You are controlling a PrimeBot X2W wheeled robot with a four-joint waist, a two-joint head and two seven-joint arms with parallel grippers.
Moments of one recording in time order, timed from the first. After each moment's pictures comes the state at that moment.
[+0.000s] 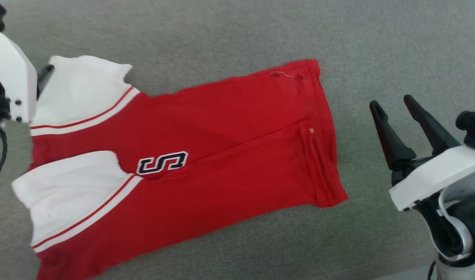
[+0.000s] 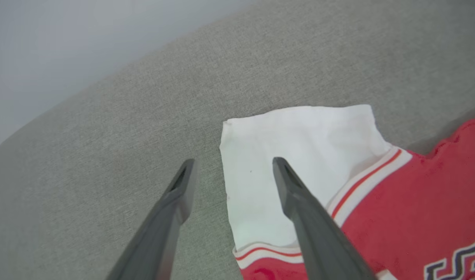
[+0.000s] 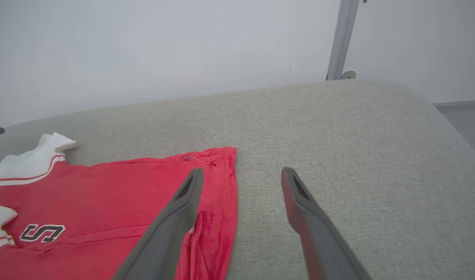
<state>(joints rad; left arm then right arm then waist) -1.03 0.94 -0.86 0.30 -0.99 0.12 0.62 -0.21 -0.10 -0.03 -0.31 0.37 0.13 0.47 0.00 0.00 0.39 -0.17</state>
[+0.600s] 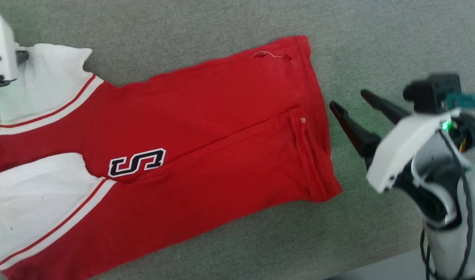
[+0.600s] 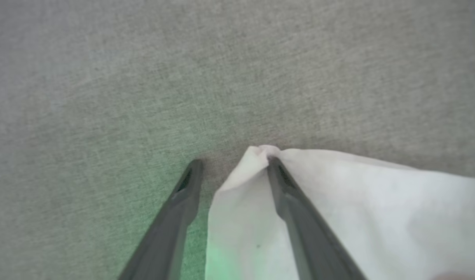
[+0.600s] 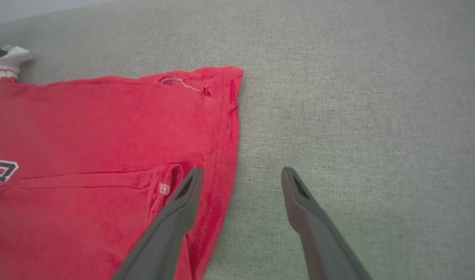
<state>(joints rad) -1.24 0.77 -0.88 0.73 -1.00 0.06 0.82 -0.39 -0.20 0.14 -0.17 0.45 0.13 0.63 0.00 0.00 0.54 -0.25</state>
